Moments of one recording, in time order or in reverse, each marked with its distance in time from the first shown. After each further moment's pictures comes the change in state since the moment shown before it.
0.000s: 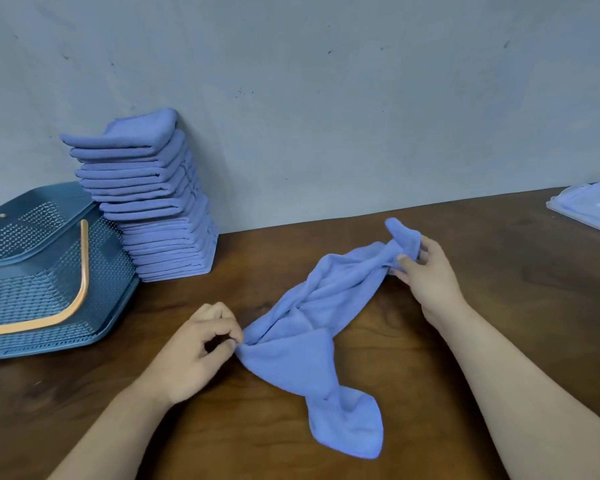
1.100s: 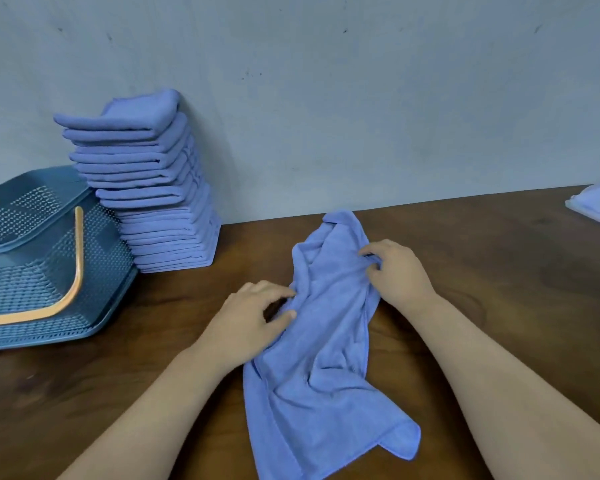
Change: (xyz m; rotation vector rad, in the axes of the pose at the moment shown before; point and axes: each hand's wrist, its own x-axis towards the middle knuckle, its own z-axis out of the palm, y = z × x) left_hand 0.067 0.016 0.041 0.155 -0.051 -0.123; right_hand 0.023 0.011 0.050 -0.824 -0.235 -0.378
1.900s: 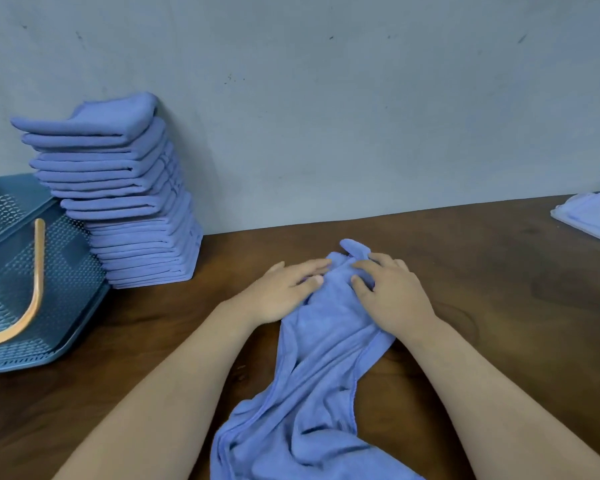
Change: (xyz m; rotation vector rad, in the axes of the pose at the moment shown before) left_hand 0.120 0.006 0.034 -0.108 -0.249 0.090; right_hand -0.015 -0.007 -0.006 -0.254 -0.040 0.071
